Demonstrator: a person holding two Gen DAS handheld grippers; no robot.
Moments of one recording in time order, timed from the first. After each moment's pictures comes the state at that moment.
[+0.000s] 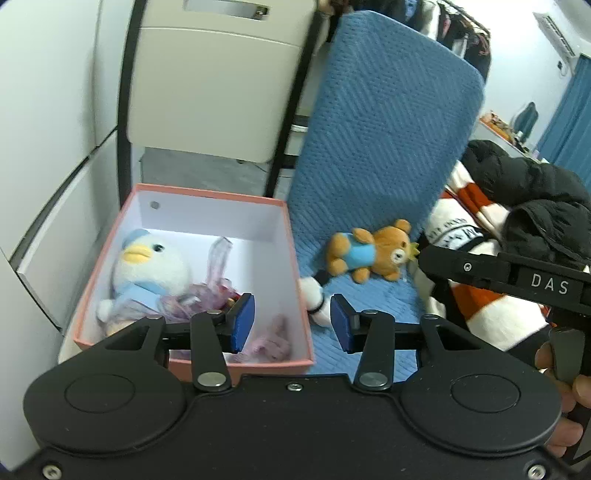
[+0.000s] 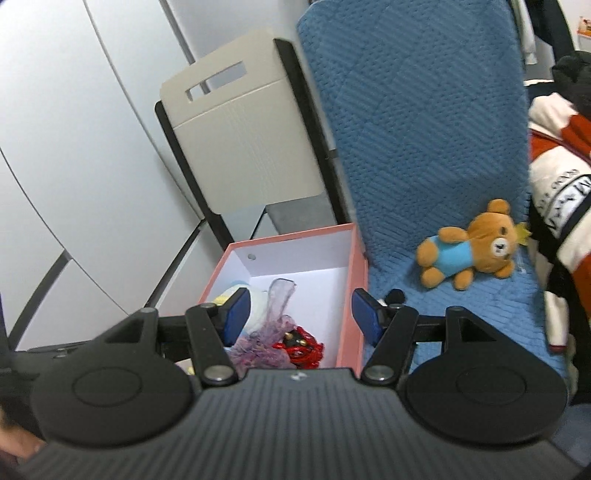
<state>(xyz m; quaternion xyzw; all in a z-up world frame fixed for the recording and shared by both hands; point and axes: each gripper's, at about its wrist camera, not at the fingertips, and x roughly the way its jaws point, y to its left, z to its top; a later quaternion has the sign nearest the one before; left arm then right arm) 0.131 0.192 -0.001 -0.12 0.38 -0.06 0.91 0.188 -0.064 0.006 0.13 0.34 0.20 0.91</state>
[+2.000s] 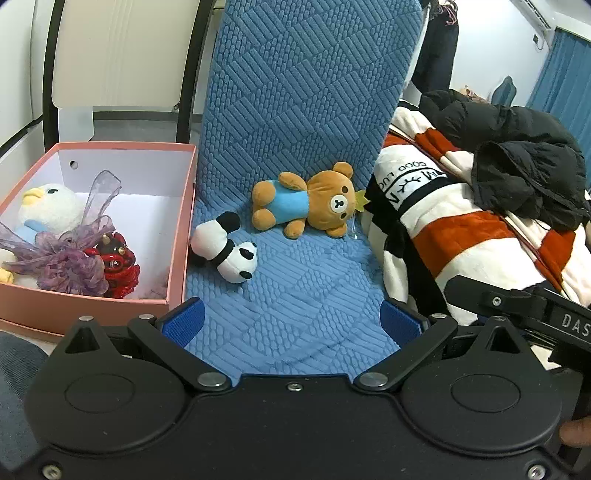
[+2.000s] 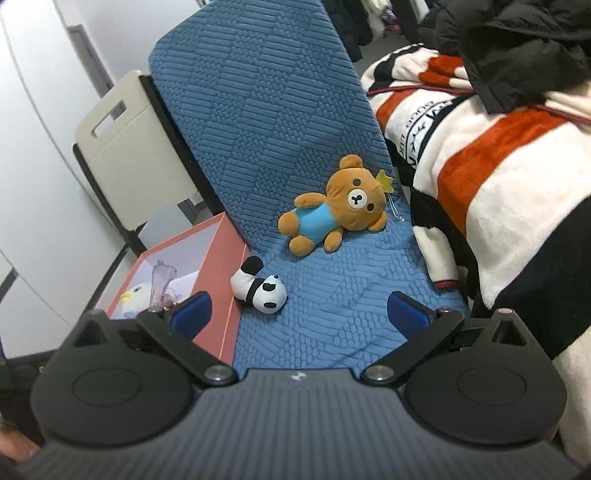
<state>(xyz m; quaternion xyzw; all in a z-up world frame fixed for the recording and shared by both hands) 0.124 0.033 -0.105 -0.10 0.38 -0.09 0.92 0.126 -0.243 -0.114 0.21 0.31 0.11 0.92</state>
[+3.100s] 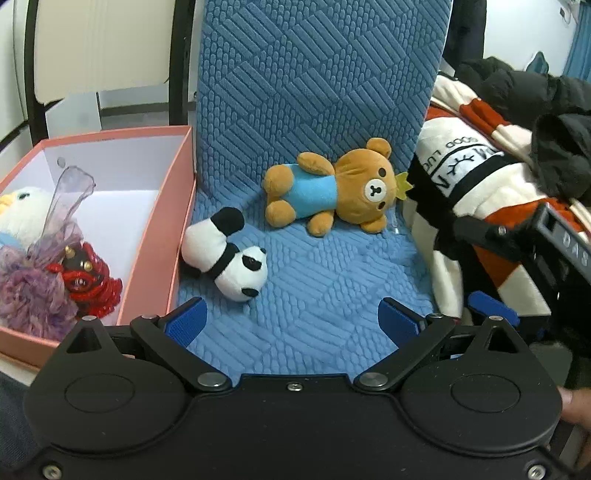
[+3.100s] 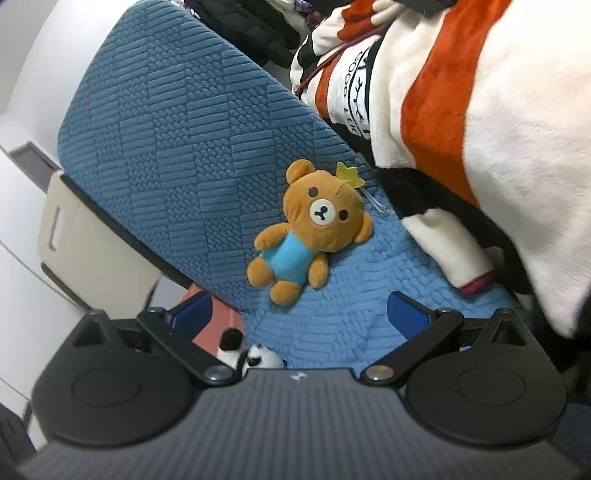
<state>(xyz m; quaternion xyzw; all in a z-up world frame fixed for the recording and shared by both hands) 0.216 -0.014 -0.167 -0.05 0.40 -0.03 0.91 0.228 -0.284 -0.210 0.40 0.28 0.08 0.87</state>
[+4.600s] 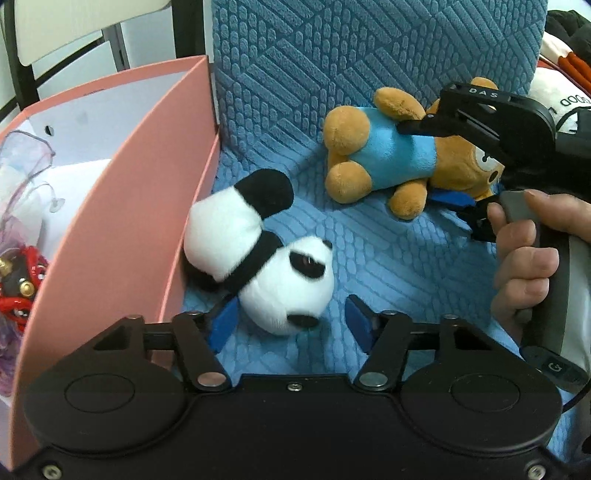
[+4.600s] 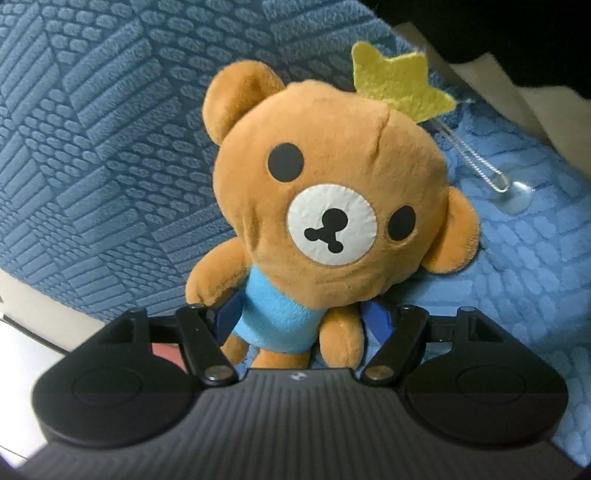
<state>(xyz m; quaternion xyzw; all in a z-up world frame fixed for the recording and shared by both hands) 0.326 0.000 -0.267 -0.03 0.47 0.05 0.88 0.451 -0.212 -0.292 0.47 0.40 0.11 0.78</state>
